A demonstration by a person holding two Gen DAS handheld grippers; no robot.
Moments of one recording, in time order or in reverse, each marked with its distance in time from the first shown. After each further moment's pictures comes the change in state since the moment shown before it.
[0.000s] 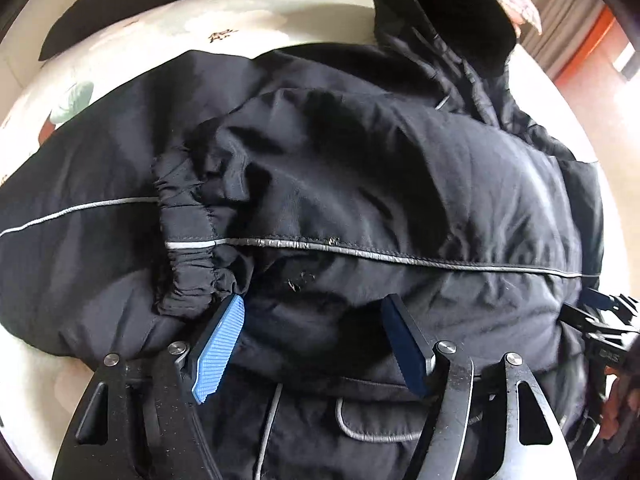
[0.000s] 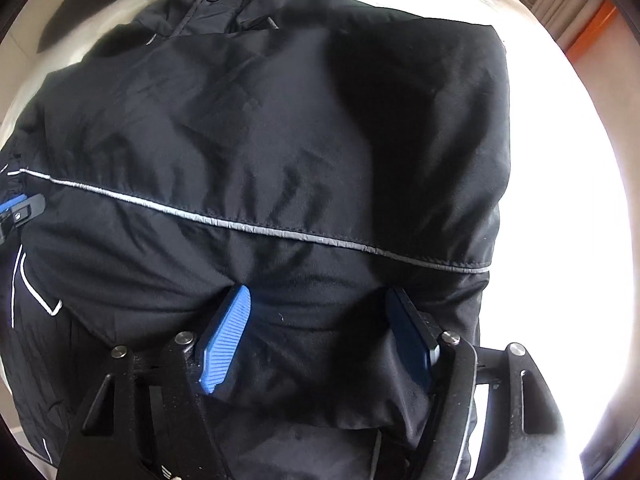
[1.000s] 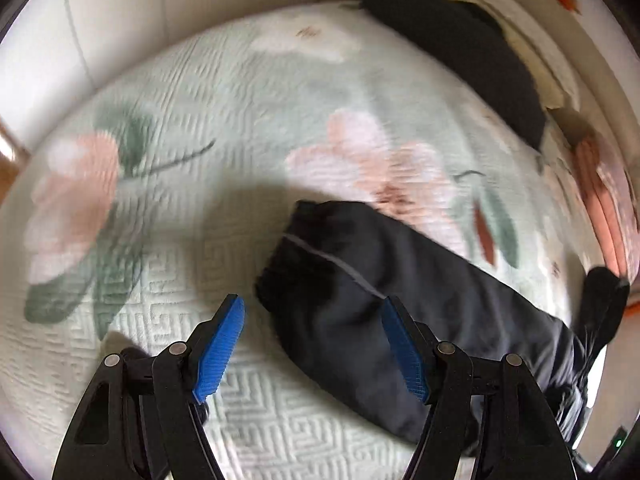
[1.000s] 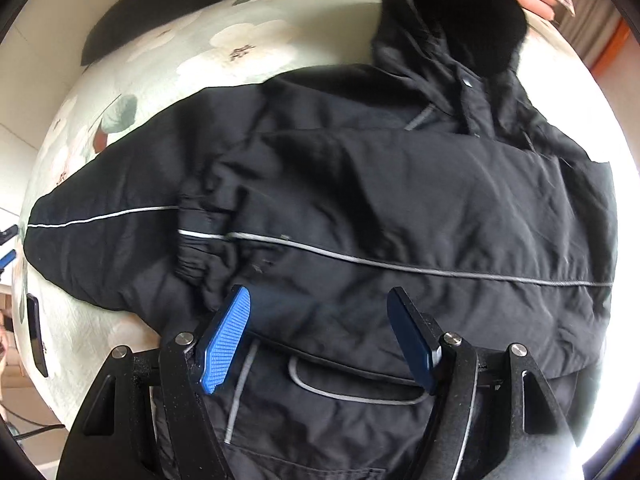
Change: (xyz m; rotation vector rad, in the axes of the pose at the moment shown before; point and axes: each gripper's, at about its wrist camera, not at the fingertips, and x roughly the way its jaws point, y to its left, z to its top) left arm -0.101 0.489 -0.012 -0.686 -0.121 0.094; right arm -0.060 0.285 0.071 0.030 -0.054 0.102
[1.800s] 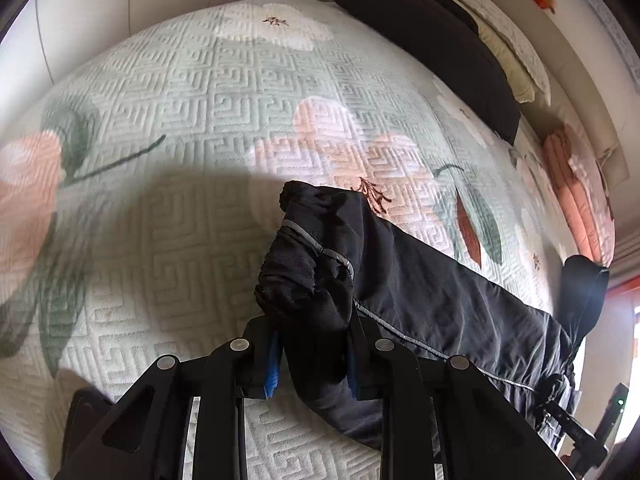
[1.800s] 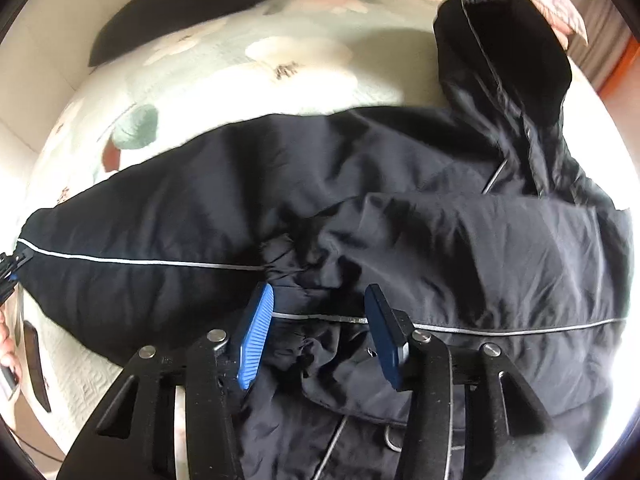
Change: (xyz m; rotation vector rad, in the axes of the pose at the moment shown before) left arm 0.025 -0.010 0.002 0.071 -0.021 -0.136; right arm 0.050 0.056 0.044 0.006 -0.035 0.001
